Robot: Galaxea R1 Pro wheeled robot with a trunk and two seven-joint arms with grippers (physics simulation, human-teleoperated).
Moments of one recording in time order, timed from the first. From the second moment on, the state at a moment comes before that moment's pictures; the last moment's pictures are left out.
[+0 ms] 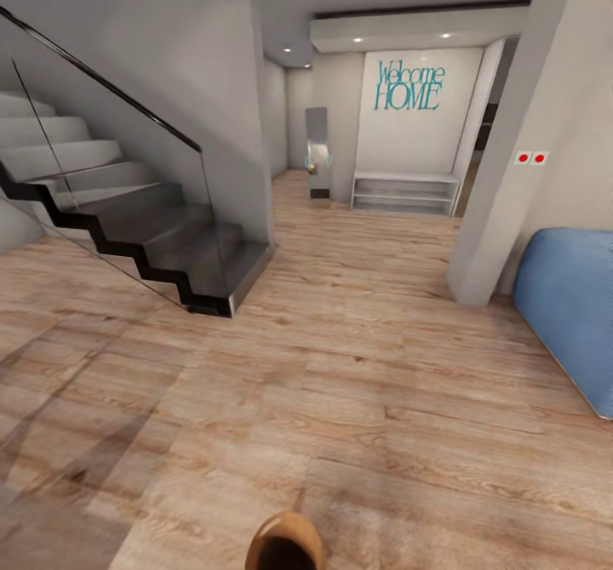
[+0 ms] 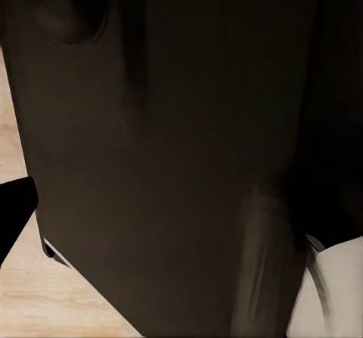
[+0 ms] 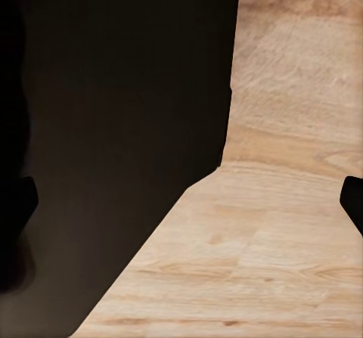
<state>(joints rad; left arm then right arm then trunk) -0.01 -0.07 0.00 -0.03 0.00 -0.07 0.01 0.01 0.00 0.01 0.04 0.01 0.00 -0.08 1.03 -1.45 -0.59</state>
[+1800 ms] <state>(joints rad) -0.01 -0.07 0.00 -0.03 0.00 -0.08 0.01 0.01 0.00 0.01 0.04 0.01 0.00 -0.08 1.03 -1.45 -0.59</state>
